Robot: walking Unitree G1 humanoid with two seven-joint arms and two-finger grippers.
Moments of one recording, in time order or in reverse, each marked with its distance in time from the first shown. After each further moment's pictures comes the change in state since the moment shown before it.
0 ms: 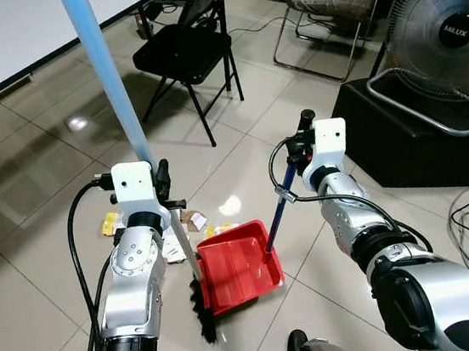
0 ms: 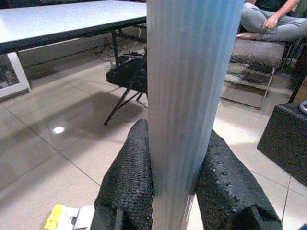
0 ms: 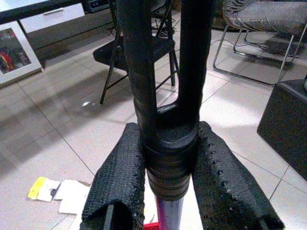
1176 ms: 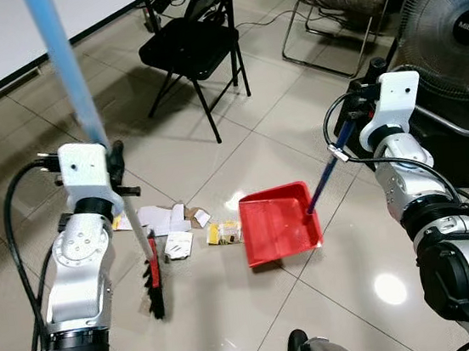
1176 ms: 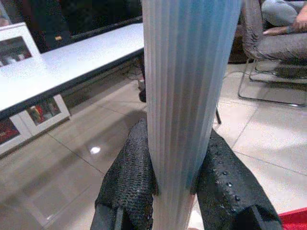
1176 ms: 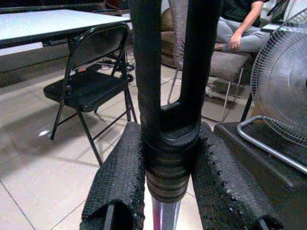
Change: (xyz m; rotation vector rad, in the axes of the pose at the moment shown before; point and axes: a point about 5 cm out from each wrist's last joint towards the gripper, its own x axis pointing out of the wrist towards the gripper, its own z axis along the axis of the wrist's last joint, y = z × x) left arm 0.004 0.056 0.032 0.177 -0.067 0.038; right arm -0.002 -0.079 0.063 -0.104 -0.164 -0.186
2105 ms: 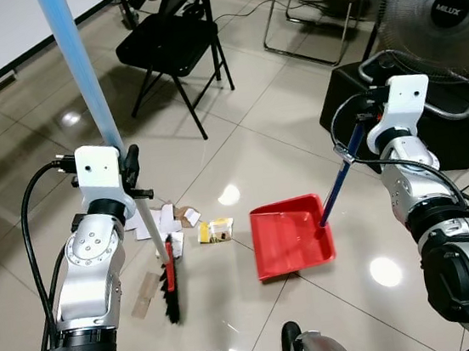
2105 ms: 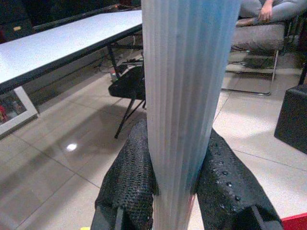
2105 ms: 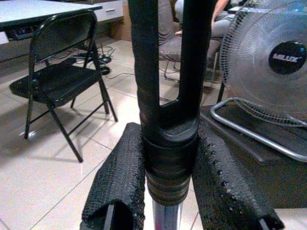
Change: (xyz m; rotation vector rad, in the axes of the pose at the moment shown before) left arm 0.001 -0.010 -0.003 -0.028 0.016 -0.044; right arm -0.003 -0.008 -0.004 0.010 0.011 -0.044
